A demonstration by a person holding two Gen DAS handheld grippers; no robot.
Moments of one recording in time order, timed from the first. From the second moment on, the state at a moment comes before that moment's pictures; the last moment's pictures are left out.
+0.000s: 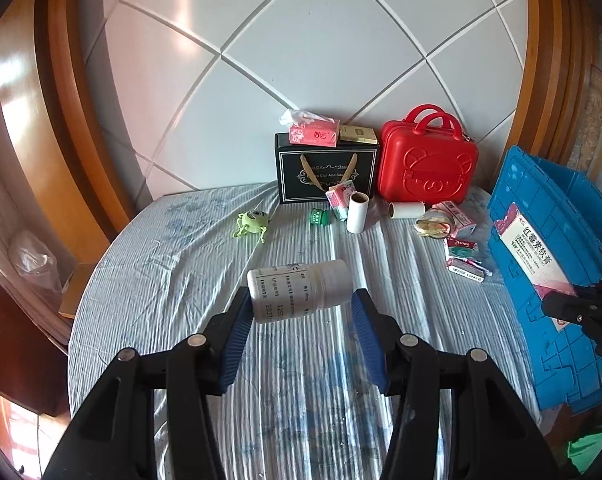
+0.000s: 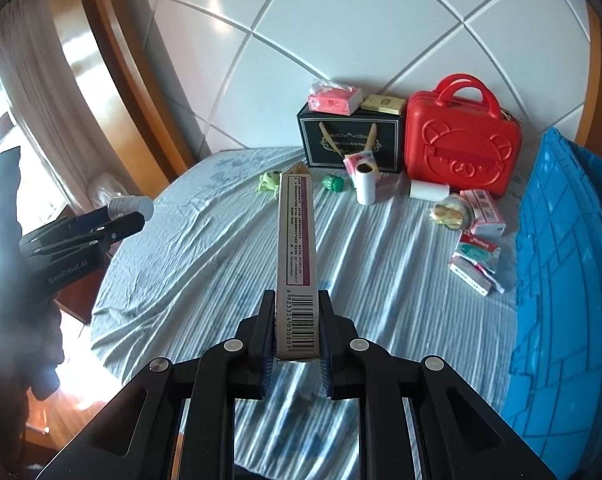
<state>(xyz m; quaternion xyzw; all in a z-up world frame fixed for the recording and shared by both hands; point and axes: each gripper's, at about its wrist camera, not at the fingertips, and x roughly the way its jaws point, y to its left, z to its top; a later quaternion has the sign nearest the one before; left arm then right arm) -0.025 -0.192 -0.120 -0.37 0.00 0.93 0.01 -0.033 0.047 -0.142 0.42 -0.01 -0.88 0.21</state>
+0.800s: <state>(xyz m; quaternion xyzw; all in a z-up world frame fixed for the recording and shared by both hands) -0.008 -0.104 -0.049 -0.33 0.02 0.94 0.02 0.009 0.130 -0.080 0.37 -0.04 -0.90 0.22</state>
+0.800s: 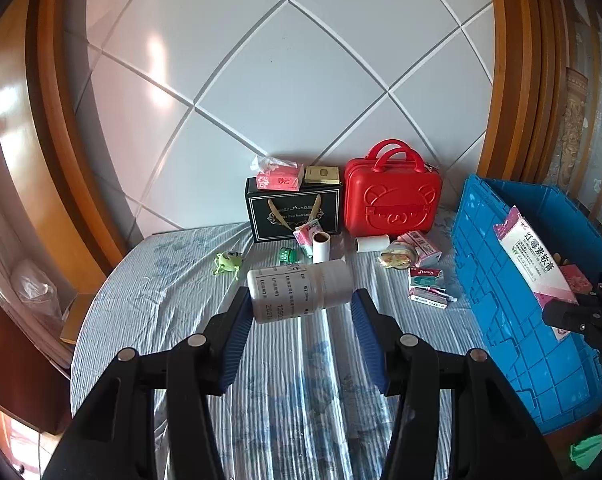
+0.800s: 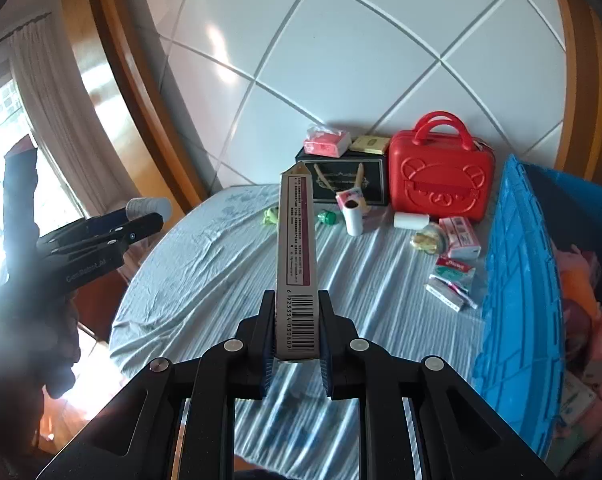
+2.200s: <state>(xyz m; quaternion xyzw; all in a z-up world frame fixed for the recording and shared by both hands) -0.050 0.132 -0.008 -0.30 0.09 0.94 0.17 0.044 0.341 -0.061 0.33 -0.13 -0.93 0.09</state>
